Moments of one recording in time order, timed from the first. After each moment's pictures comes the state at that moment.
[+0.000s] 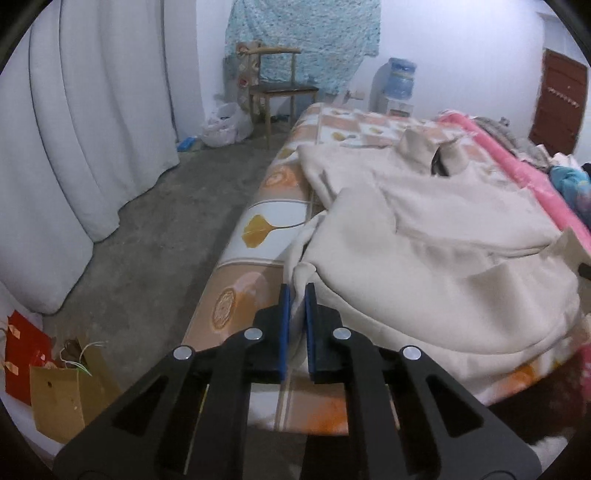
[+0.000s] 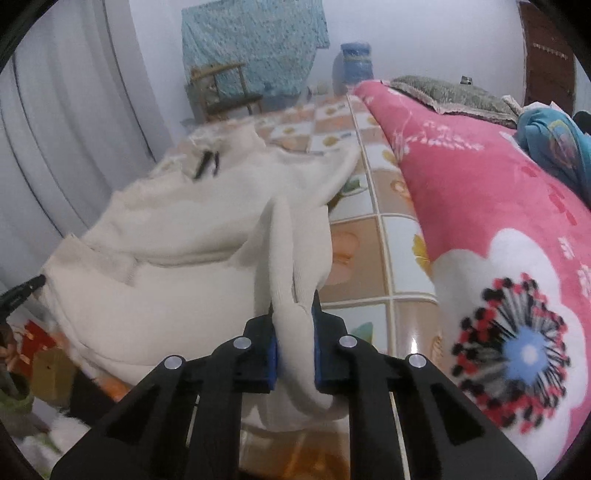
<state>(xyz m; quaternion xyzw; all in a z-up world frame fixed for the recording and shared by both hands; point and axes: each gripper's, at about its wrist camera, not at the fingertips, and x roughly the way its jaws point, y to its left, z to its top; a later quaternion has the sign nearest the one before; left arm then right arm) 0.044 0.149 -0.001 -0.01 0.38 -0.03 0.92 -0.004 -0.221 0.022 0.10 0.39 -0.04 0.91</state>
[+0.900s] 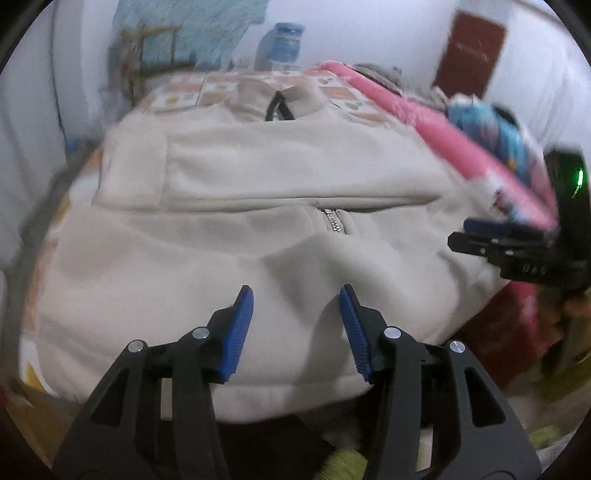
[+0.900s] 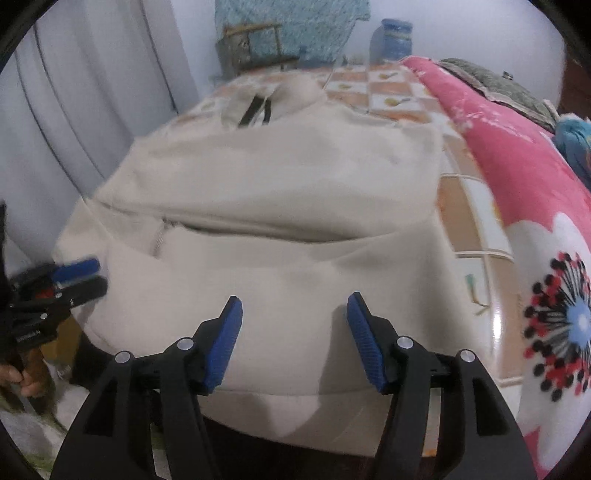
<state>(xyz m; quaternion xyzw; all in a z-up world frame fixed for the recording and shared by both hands) 0.026 0.016 -0.041 0.04 0.41 -0.23 0.88 0.020 -0.139 -0.024 0.04 0.47 0.00 0.88</state>
